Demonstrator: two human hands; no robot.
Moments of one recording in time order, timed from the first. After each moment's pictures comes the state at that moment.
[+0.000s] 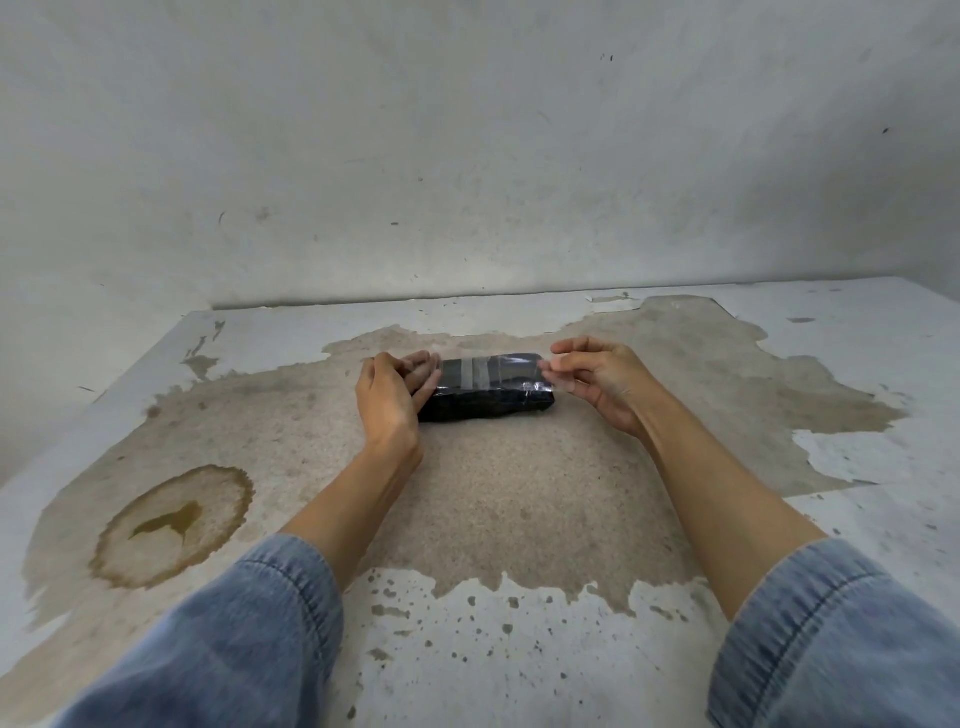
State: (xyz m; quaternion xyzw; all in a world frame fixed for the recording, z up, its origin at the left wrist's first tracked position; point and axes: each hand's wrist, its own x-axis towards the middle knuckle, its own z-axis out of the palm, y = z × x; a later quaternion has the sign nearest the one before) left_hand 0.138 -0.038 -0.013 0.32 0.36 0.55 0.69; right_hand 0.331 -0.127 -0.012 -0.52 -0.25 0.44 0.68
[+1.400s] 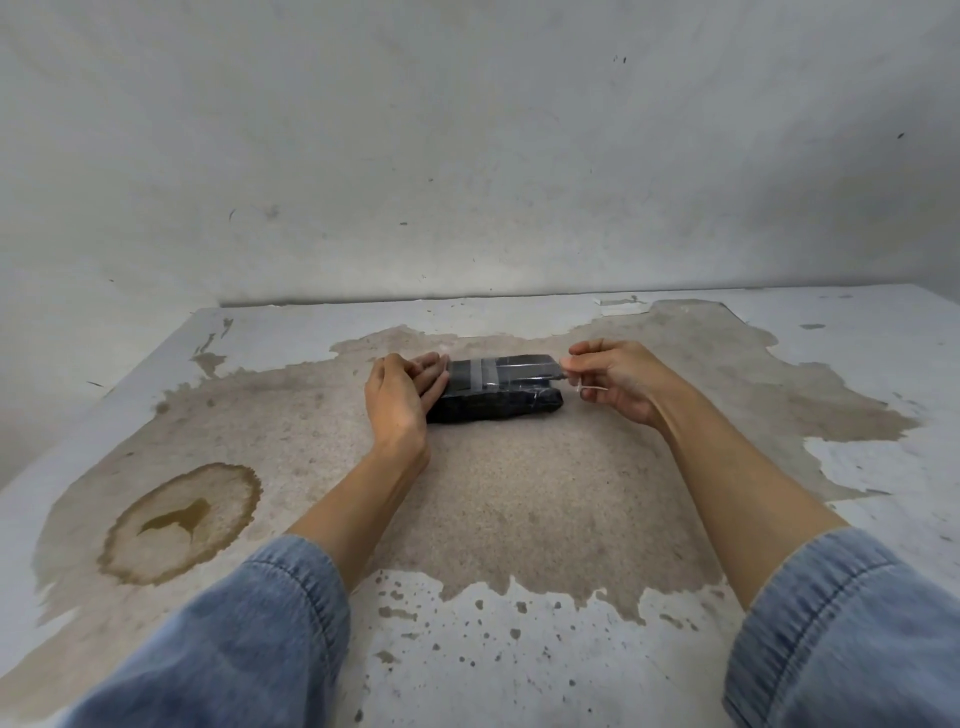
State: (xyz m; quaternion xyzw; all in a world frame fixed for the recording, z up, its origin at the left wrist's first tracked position) left_hand 0.138 -0.039 -0.014 0.32 0.35 0.55 0.69; right_hand 0.342 -0.126 -0.001 -0.62 -0.28 0.43 0.59
